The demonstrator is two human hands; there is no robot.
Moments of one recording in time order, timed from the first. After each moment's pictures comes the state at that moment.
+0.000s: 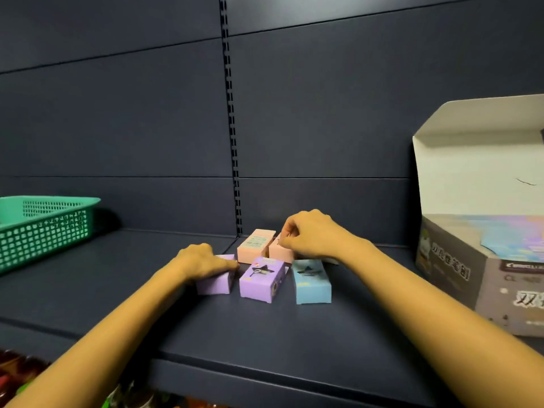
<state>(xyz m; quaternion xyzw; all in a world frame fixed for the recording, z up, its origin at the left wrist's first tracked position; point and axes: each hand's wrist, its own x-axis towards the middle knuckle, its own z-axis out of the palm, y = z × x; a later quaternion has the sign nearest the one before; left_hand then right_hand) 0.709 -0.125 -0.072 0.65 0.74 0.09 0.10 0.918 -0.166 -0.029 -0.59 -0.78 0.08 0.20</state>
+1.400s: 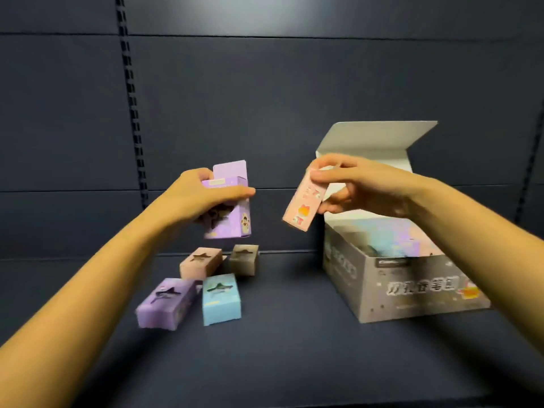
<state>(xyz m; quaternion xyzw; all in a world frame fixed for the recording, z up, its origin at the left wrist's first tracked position) 0.837 -0.168 0.026 0.73 0.42 0.44 0.29 1.077 -0.239 0.051 -0.48 -0.67 0.37 0.43</state>
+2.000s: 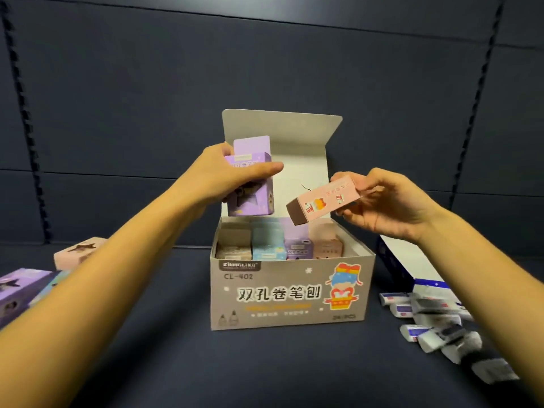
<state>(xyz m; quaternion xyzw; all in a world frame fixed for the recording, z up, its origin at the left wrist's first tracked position) 1.042 -0.210 0.037 0.74 0.37 0.47 0.30 1.277 -0.283 0.023 -0.39 -0.51 0.53 0.55</state>
